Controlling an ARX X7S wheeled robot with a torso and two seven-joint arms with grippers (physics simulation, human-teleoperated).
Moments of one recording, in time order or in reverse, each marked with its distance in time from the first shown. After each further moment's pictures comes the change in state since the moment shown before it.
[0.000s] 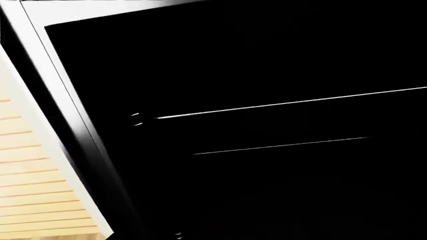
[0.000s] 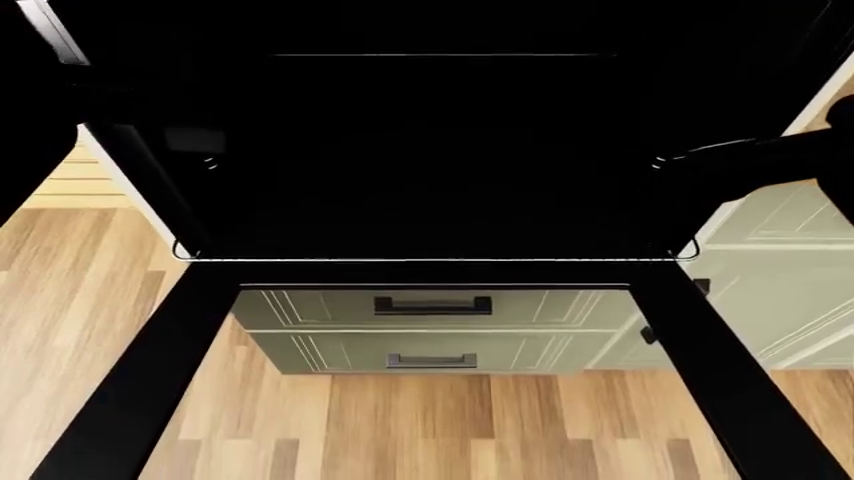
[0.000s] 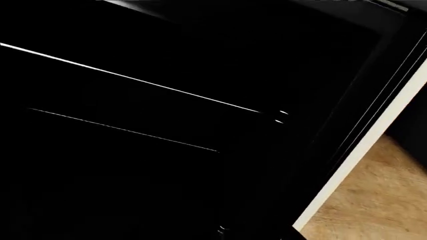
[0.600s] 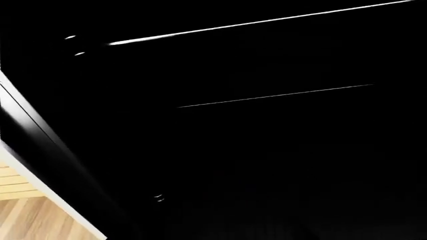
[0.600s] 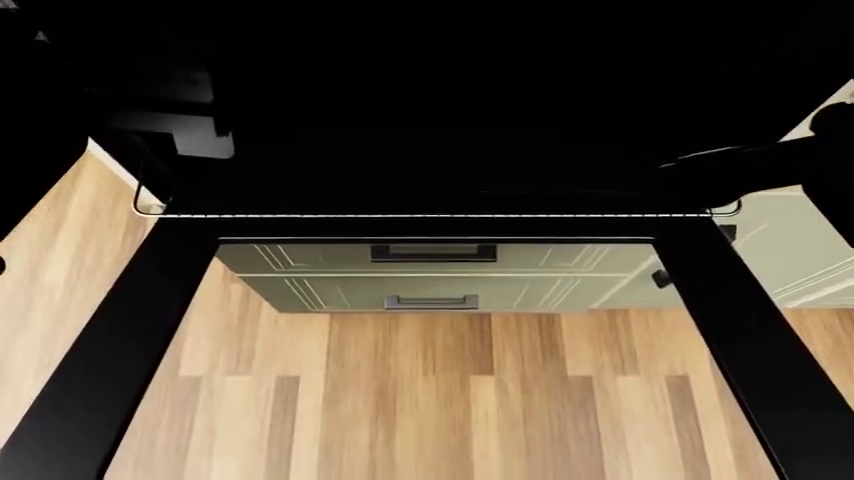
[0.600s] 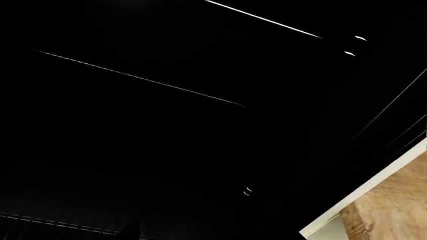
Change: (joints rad) left arm 0.001 0.001 0.016 0.005 -0.001 0.016 0.011; right arm -0.018 0.000 -0.012 -0.007 -0.018 -0.021 -0.024
